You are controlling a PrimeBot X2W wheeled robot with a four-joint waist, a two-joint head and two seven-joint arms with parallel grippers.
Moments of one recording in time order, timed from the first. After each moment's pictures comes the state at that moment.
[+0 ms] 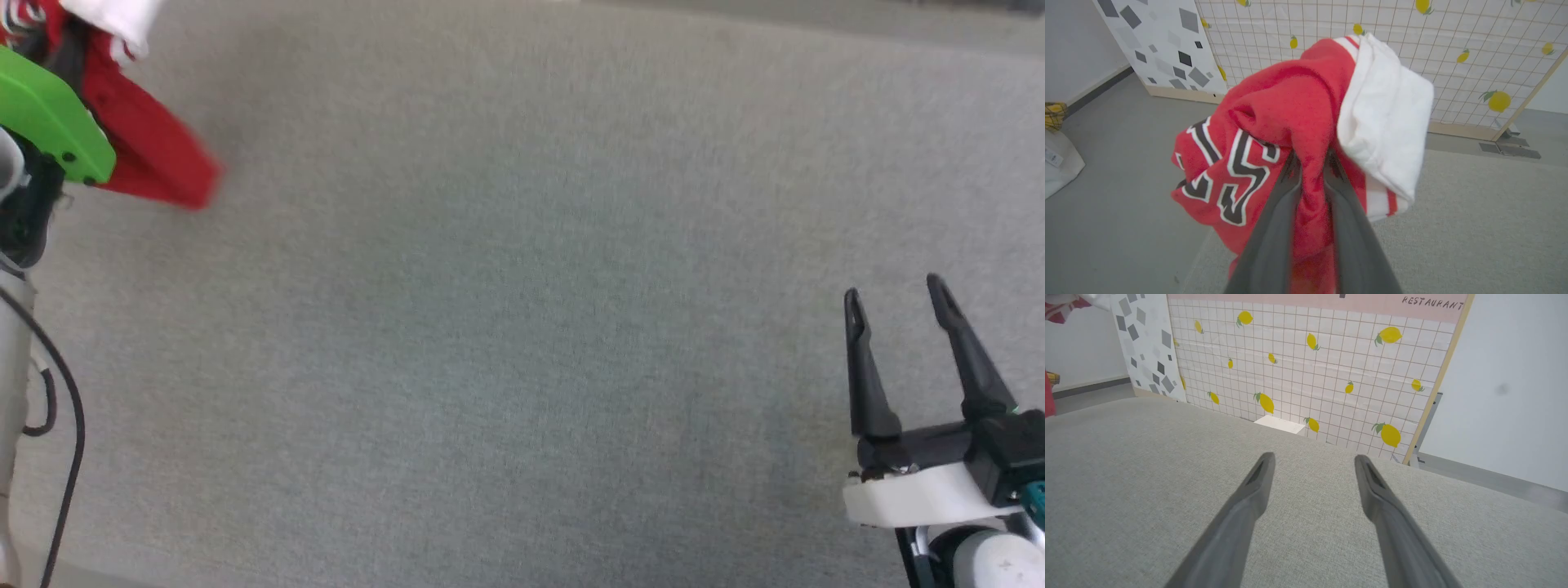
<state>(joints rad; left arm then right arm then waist) -0.93 0.56 -0.25 0.61 -0.64 -0.12 0.16 0.00 -0.06 -0.07 -0.16 -0.09 0.13 -0.23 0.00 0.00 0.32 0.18</state>
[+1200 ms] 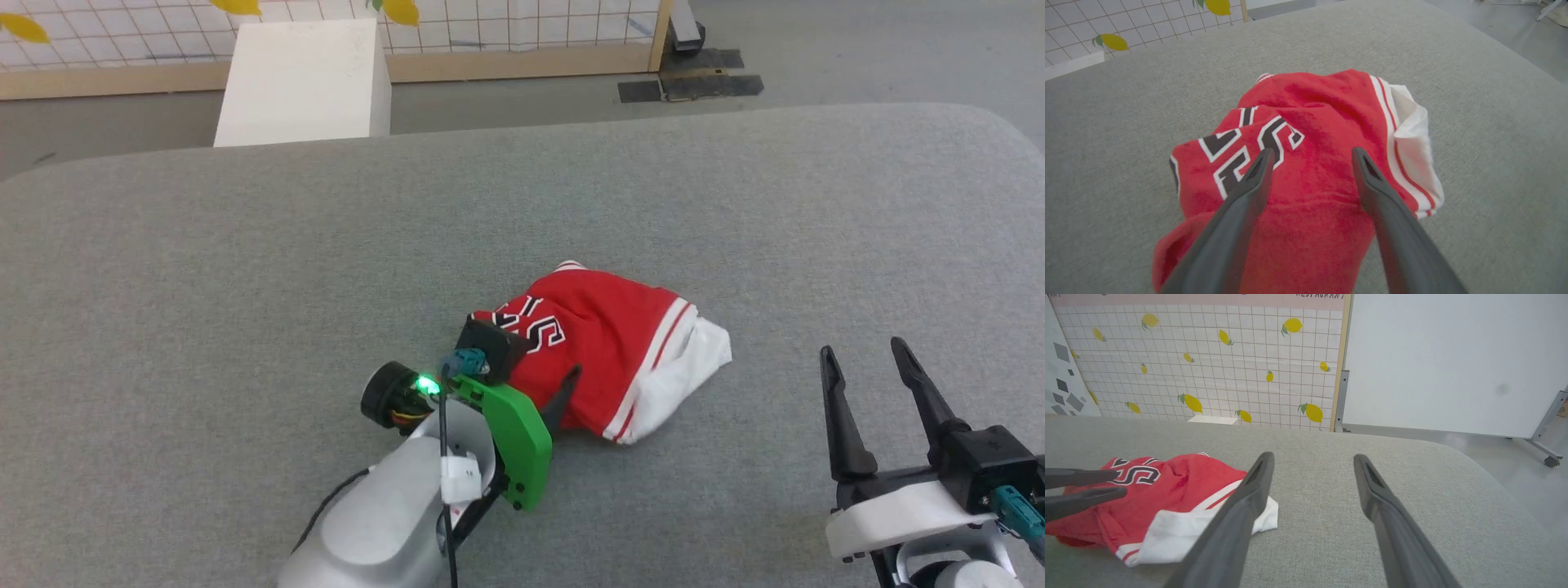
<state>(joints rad) -0.54 0.14 -0.77 0.56 -0.53 -0.04 0.01 0.04 -0.05 -0.07 -0.04 0.00 0.13 -0.17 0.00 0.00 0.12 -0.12</state>
